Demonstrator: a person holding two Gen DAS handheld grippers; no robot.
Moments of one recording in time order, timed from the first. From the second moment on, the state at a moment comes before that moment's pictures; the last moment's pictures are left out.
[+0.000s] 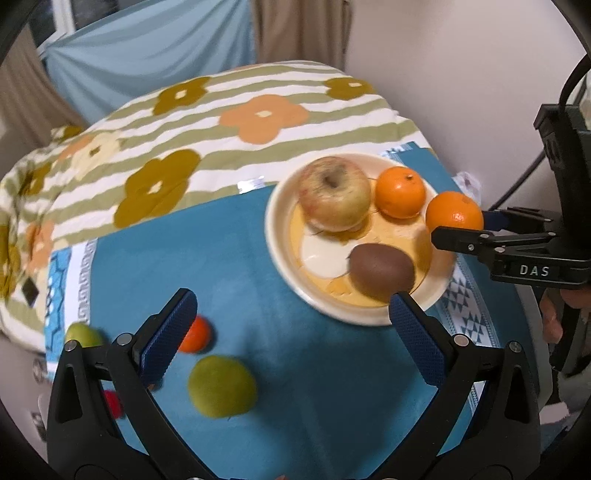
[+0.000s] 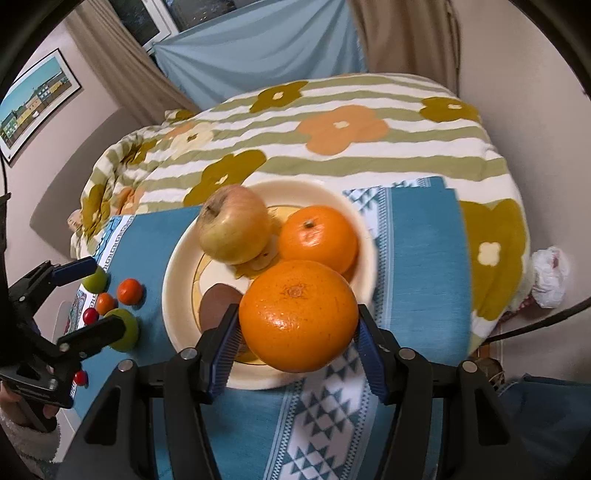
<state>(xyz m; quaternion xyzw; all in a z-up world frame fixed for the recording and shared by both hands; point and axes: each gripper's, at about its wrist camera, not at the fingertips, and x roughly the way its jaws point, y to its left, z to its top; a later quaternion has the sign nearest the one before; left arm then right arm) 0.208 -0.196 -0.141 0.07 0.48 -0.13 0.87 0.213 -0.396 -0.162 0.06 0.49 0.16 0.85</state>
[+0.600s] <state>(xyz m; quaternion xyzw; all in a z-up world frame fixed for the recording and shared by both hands) 0.165 -0.157 -0.144 0.02 0.48 -0.08 0.87 0.204 -0.387 -0.152 0.05 0.46 0.17 0.87</state>
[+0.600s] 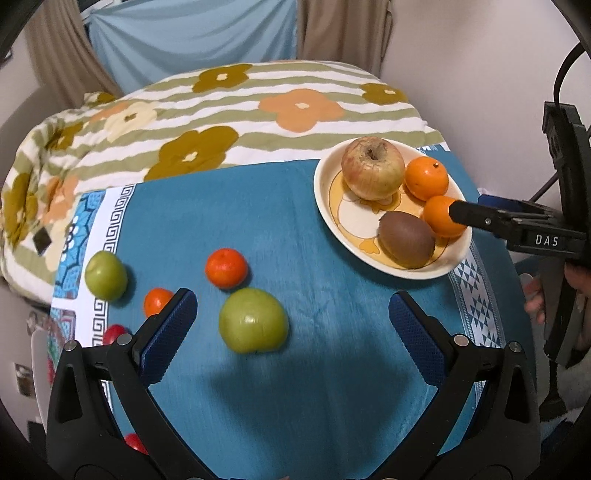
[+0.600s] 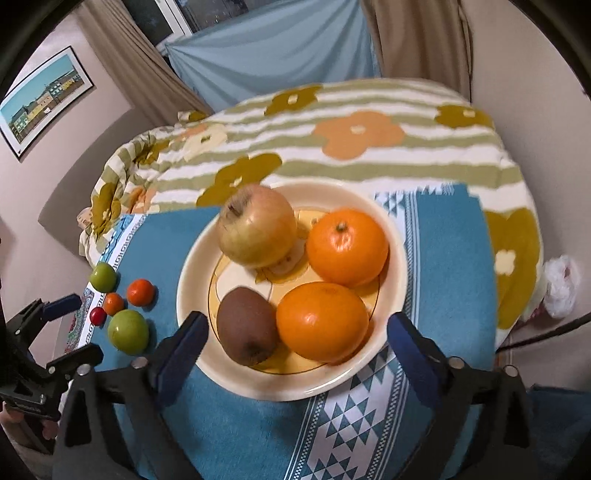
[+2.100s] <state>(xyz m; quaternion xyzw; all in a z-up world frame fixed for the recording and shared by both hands) 0.078 0.018 -0.067 0.00 0.40 -0.02 0.92 0.122 -0.263 -0.083 0.02 0.44 0.13 0.89</state>
